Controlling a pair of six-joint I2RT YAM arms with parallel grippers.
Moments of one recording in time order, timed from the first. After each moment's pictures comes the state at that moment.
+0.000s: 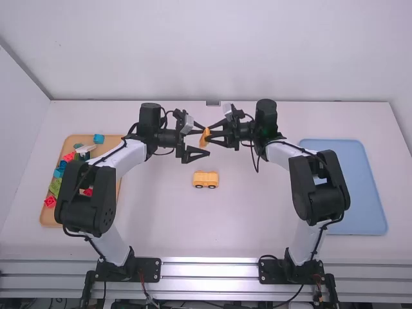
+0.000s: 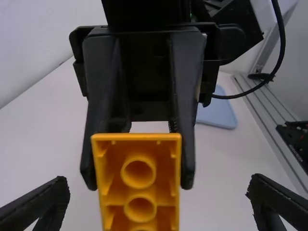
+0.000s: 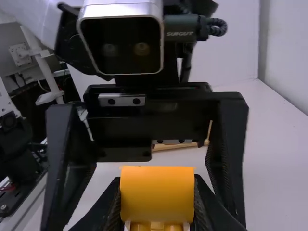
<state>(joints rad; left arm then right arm) -0.14 1.77 1.08 0.06 1.28 0.48 0.25 1.95 1.12 0.62 -1.40 -0.01</state>
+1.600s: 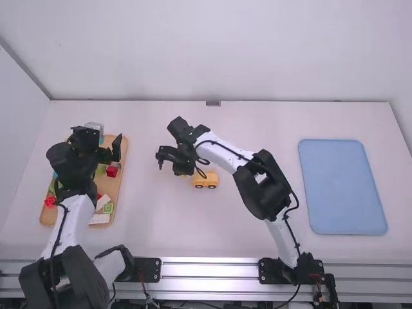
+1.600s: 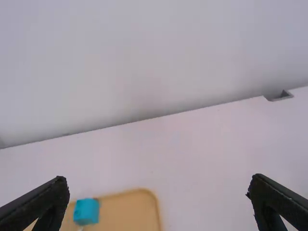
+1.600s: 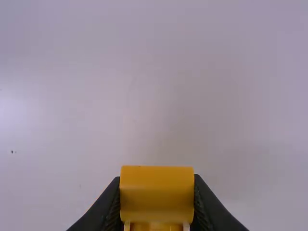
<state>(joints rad) 0.47 1.14 0.57 0.30 0.49 0.29 0.77 2.24 1.76 -0.82 -0.32 -0.77</state>
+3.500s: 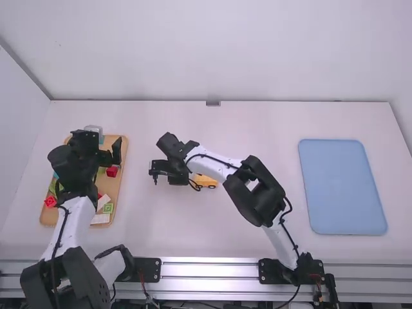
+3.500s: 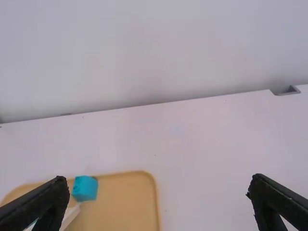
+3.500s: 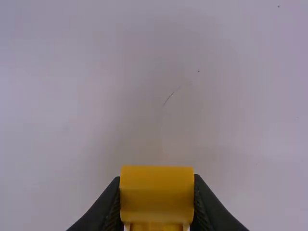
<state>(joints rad) 0.48 1.14 0.56 0.27 0.47 0.26 0.86 2.24 1.65 -0.66 -0.17 -0.79</state>
